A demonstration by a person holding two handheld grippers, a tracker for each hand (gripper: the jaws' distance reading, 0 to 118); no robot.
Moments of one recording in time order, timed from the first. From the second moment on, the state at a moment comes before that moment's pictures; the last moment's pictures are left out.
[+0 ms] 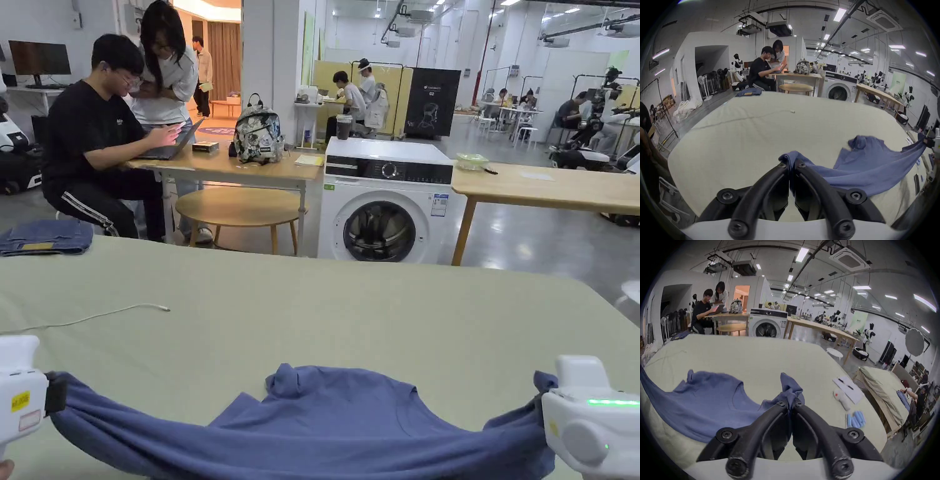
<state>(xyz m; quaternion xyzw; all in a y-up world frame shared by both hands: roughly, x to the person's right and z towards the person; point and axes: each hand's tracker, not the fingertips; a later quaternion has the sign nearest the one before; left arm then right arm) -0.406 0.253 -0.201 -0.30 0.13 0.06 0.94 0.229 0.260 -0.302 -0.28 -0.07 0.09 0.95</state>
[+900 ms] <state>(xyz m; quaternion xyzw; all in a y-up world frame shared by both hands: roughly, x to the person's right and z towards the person) -0.387 0.213 -0.160 -0.31 0.16 0.09 0.93 0.183 0.228 -0.262 -0.25 -0.04 0.07 0.97</state>
